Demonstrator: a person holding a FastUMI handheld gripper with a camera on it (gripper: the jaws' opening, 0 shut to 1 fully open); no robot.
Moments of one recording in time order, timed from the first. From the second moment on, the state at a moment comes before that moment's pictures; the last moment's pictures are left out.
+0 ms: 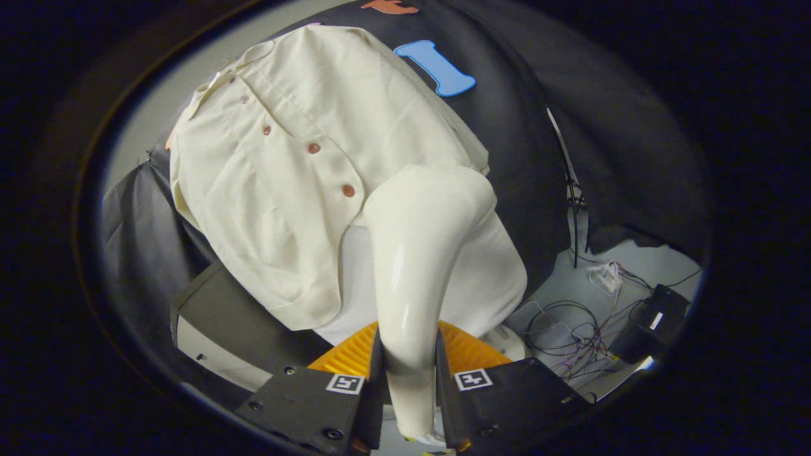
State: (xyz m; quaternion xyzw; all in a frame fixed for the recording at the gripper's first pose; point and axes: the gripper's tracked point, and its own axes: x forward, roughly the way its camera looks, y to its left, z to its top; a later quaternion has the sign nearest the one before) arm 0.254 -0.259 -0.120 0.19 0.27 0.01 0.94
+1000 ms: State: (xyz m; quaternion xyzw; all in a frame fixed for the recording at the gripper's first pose) arm 0.141 -0.084 0.056 0.04 0.10 0.04 0.99
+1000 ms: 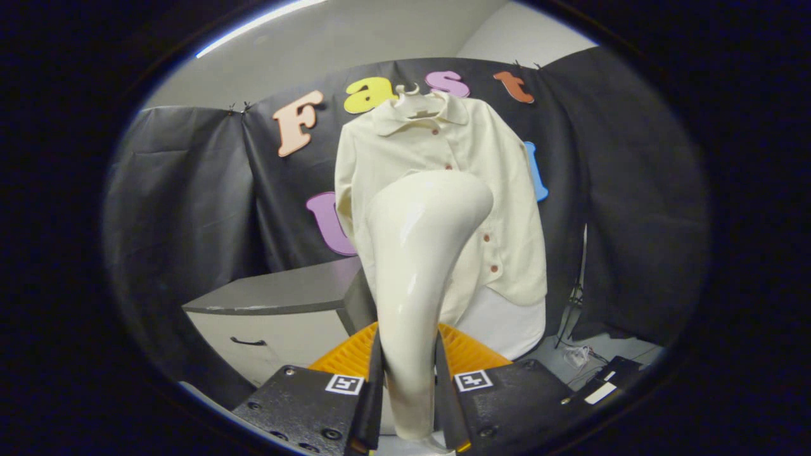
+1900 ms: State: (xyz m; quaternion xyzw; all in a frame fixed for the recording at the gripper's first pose) arm 0.027 0.076 0.107 0.05 0.00 0.06 1.00
